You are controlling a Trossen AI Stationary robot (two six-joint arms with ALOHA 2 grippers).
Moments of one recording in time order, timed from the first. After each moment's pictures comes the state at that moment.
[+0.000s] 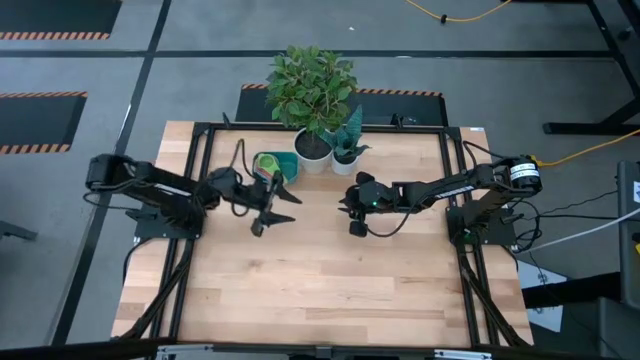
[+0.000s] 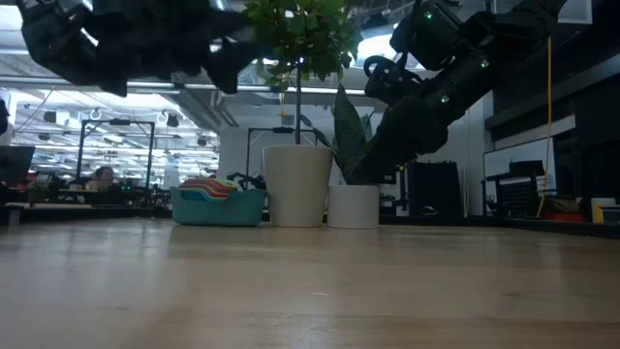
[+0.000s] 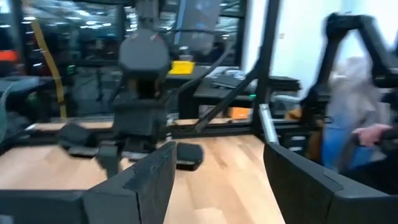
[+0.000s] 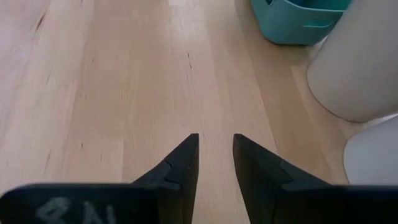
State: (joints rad) left arm 0.11 1.30 0.34 1.10 0.34 -0.10; right arm -0.02 1.59 0.73 0.16 0.16 -0.03
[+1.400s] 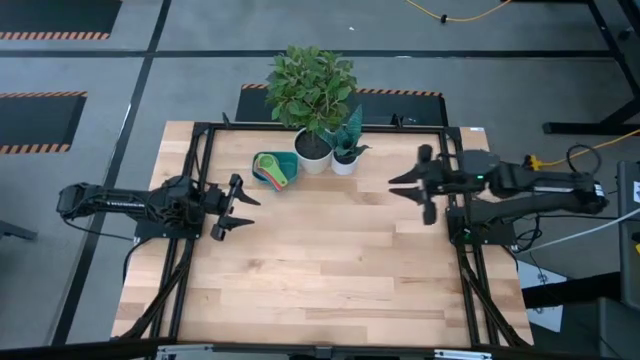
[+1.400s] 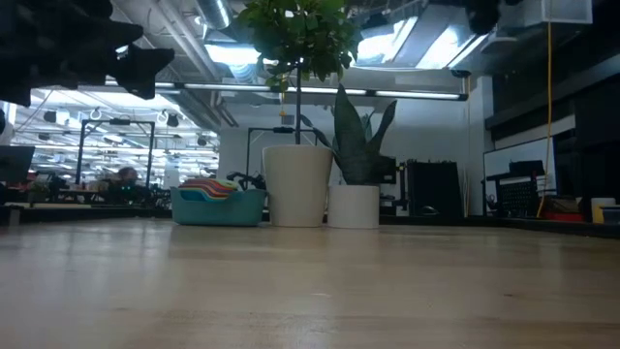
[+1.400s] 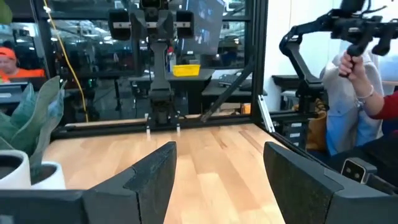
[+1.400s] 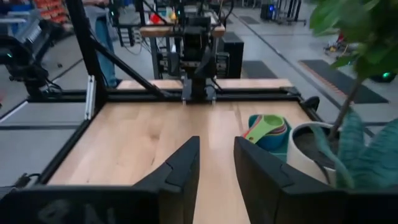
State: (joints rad) left arm 0.08 0.36 0.01 0.50 0.27 -0.03; right arm -0.02 0.74 0.76 -0.22 -0.02 0.02
